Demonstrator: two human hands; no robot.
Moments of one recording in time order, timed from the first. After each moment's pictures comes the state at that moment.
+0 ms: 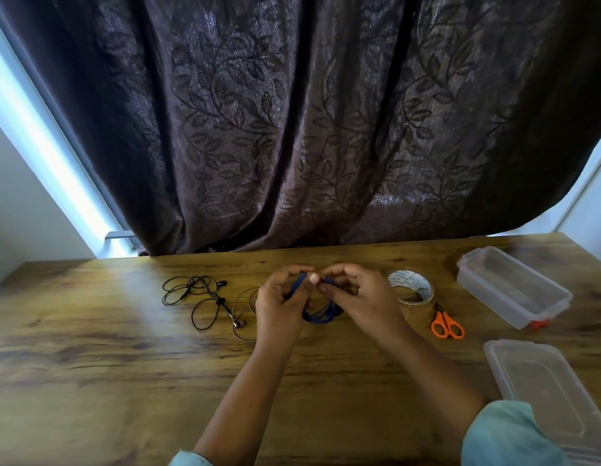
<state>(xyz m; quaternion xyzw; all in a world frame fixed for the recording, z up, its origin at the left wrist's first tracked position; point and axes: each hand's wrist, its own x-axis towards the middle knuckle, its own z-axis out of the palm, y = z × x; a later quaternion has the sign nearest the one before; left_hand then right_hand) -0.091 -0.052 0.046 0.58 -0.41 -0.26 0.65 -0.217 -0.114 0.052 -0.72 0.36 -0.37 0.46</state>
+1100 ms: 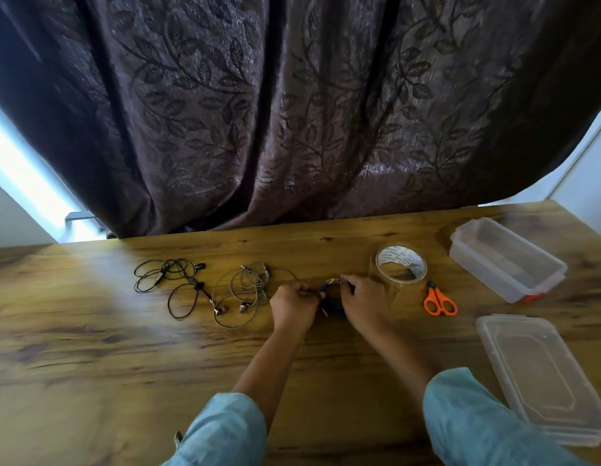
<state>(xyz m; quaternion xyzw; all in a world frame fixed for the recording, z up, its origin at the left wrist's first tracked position) -0.098 -0.112 -0.042 0.77 -0.30 -0.35 0.44 -0.219 -0.154 -0.044 -0.73 0.58 -0.23 0.28</state>
